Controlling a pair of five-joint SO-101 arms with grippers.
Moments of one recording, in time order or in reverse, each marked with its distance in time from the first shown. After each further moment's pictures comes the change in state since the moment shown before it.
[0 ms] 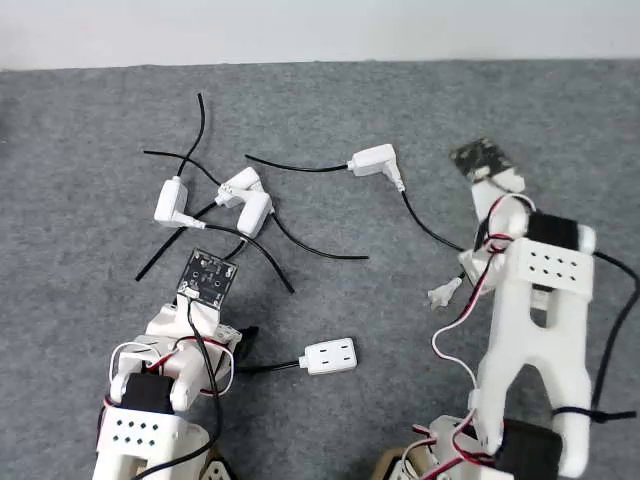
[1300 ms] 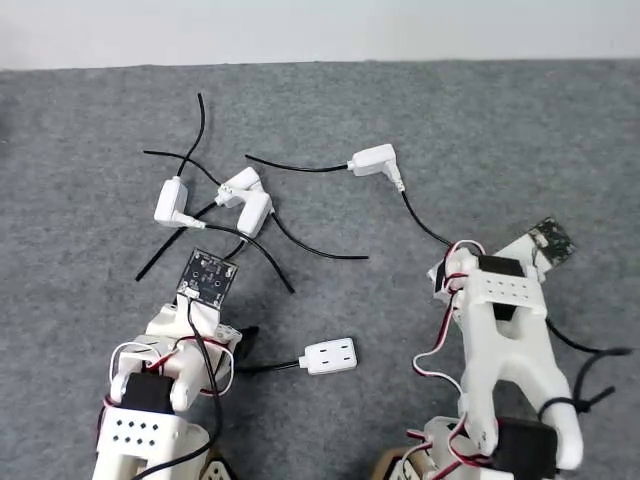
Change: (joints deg) left arm 0.0 0.0 0.0 0.0 0.0; right arm -5.8 0.3 20.3 -17.2 -92.6
